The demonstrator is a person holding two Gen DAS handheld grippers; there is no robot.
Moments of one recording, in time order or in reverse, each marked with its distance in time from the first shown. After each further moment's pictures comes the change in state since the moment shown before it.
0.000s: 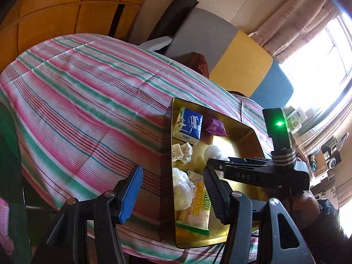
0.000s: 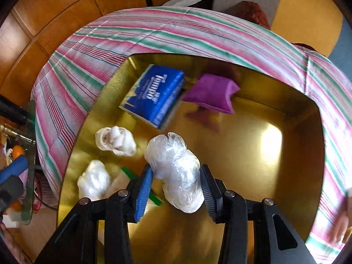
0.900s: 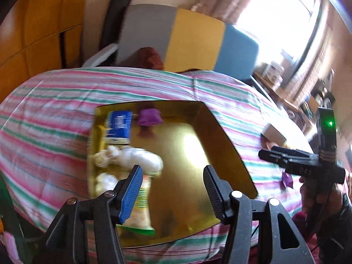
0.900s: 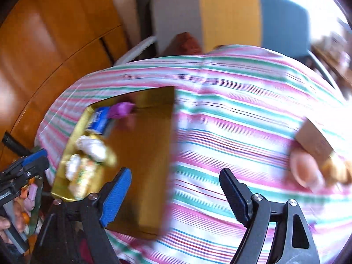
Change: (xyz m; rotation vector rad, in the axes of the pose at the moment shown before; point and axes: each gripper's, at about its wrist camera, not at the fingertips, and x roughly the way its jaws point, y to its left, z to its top) left arm 0.012 -0.145 -0.026 0.381 0.054 -0.043; right arm -0.144 -0.155 -0.145 0.294 -0.316 -0.067
